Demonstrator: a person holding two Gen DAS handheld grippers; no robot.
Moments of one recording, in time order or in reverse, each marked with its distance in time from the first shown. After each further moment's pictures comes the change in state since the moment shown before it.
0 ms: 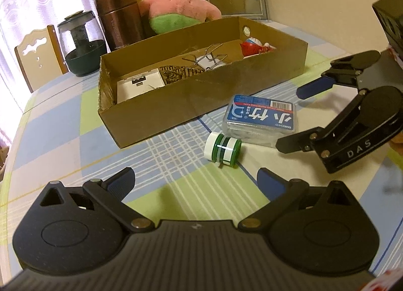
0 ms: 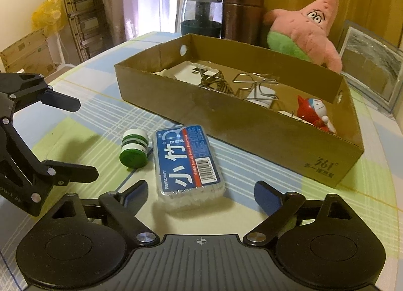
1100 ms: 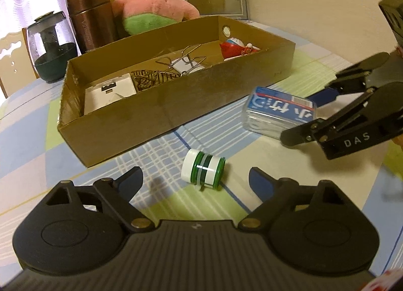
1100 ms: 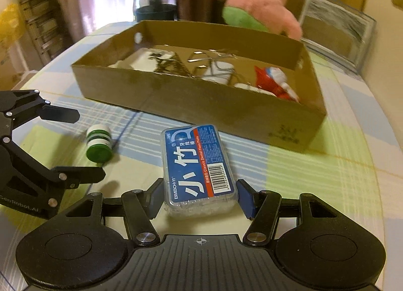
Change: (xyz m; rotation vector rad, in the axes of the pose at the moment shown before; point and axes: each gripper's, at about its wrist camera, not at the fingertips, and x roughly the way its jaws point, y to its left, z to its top) left arm 0.034 -0.002 0.013 0.024 -0.018 -0.124; right arm -0.009 -0.016 -0.001 0.170 0.102 -0.146
